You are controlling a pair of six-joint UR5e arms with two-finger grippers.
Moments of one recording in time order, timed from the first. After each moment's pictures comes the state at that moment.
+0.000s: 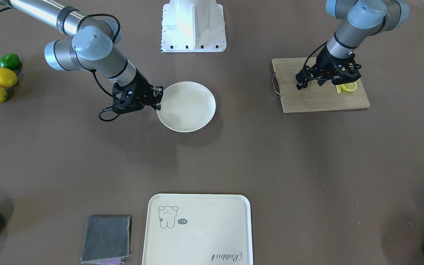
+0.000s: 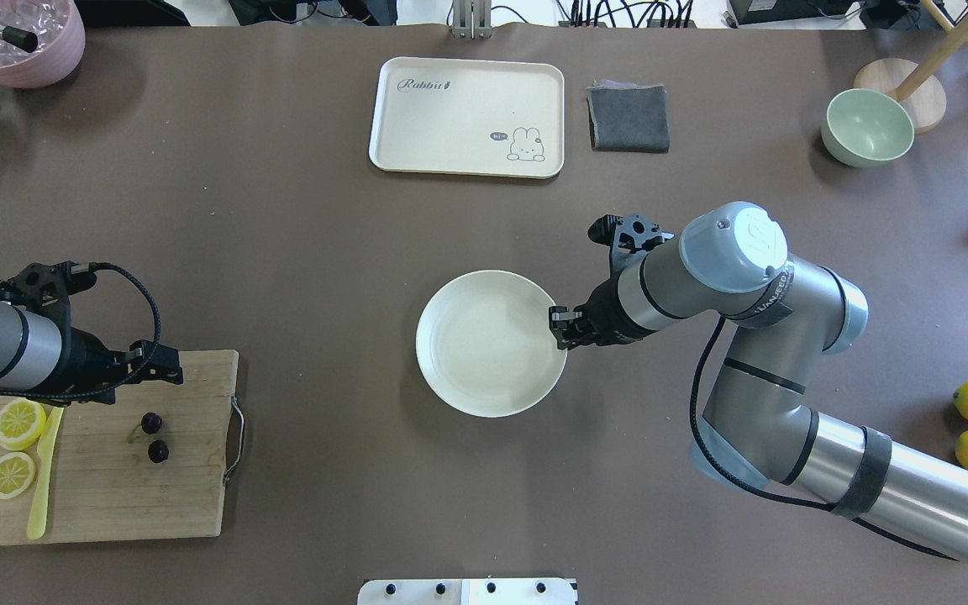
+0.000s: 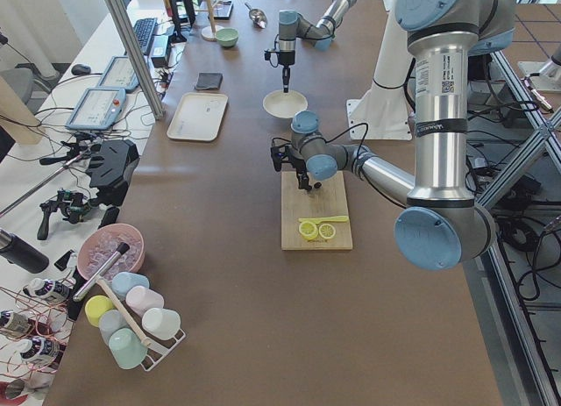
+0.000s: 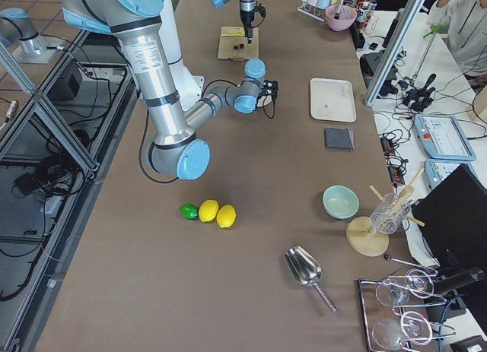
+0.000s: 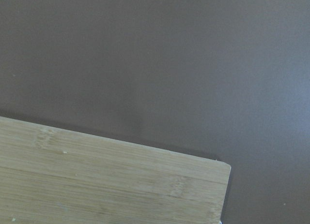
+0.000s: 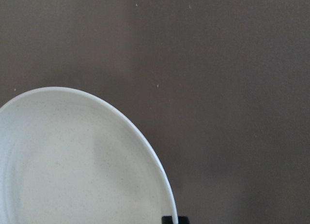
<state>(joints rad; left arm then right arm) -0.62 -1.48 -1.98 -2.09 -2.00 -1.42 0.55 -1.15 1.67 -1.02 2.05 1.32</state>
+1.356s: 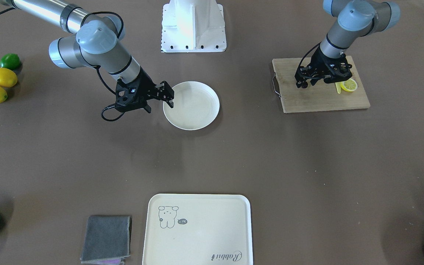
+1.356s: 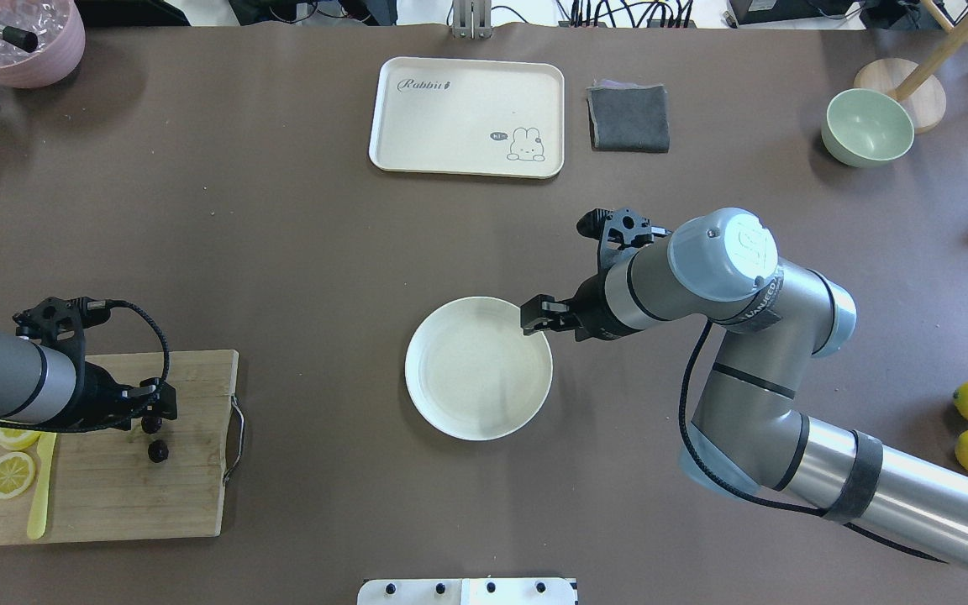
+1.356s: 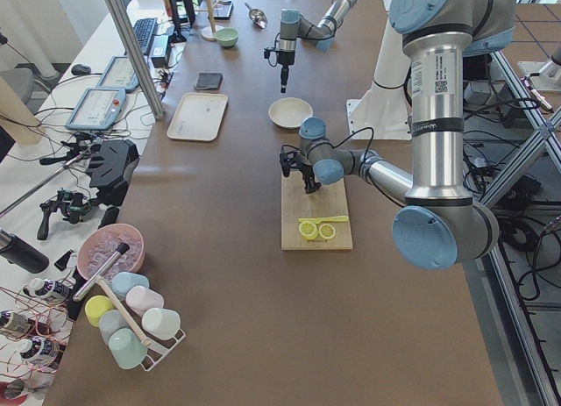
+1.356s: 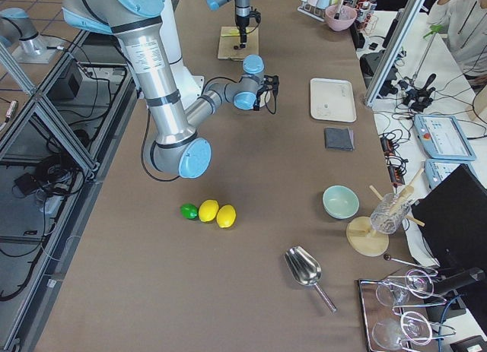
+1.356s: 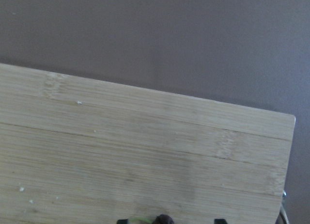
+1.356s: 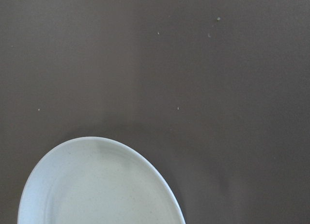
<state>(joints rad) -0.54 -1.46 -1.97 -2.09 -1.96 -1.41 0.55 -1.14 1.69 -1.01 1.97 1.33</state>
